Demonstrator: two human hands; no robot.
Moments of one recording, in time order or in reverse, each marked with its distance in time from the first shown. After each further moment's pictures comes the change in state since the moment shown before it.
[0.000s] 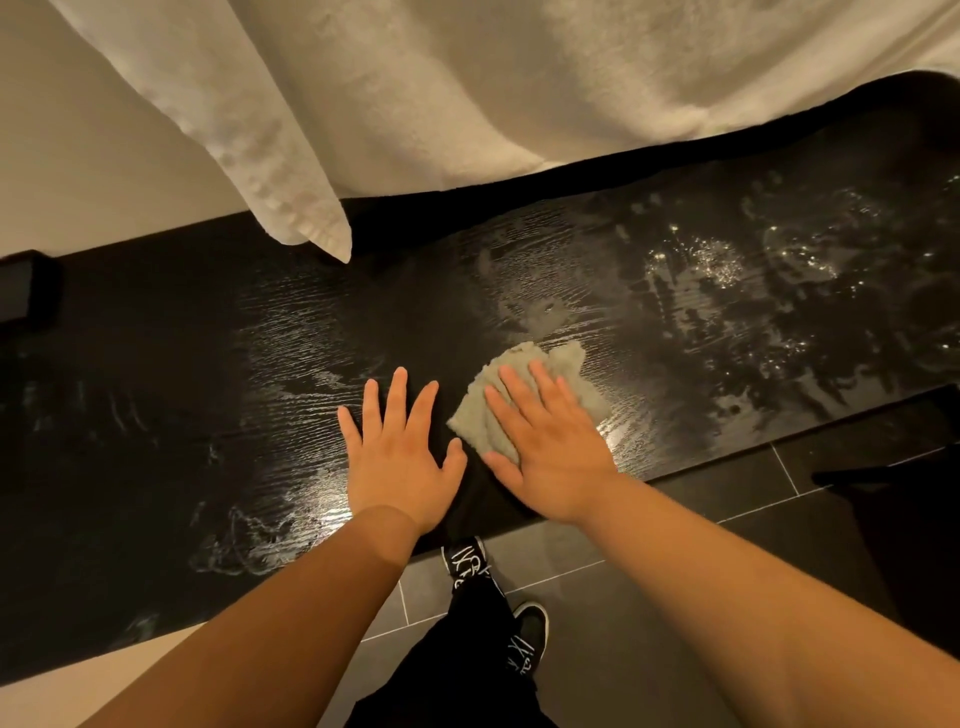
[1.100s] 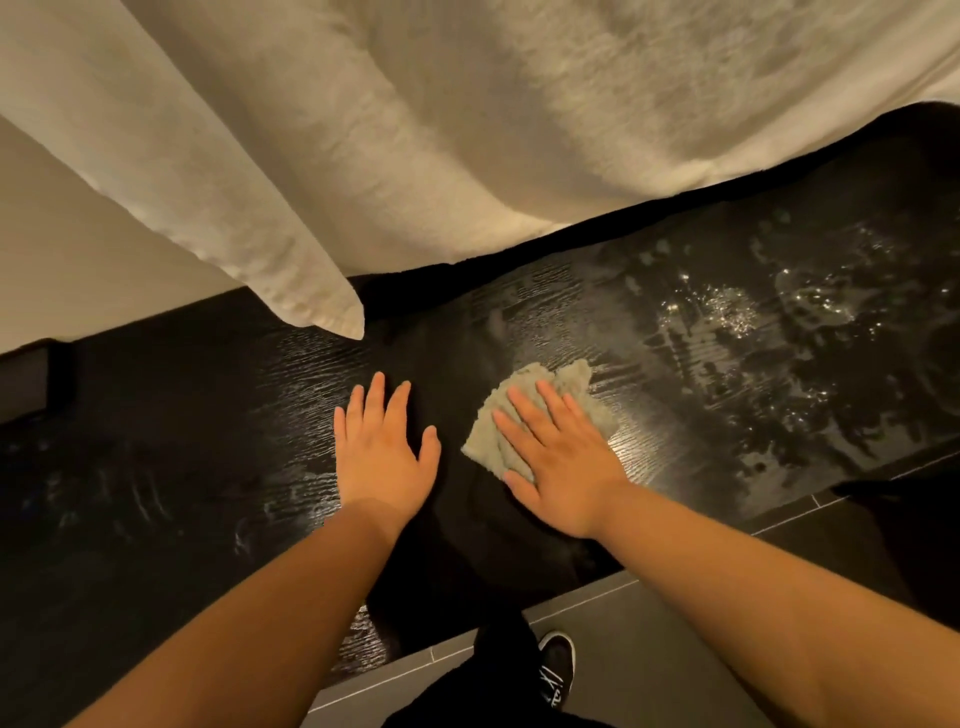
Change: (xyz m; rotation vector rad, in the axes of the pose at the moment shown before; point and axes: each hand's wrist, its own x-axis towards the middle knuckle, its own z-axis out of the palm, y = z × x) left_hand 0.095 -0.036 -0.035 -0.082 0.049 -0.022; right_hand 0.057 0.023 -0.020 0.023 -0.075 -0.002
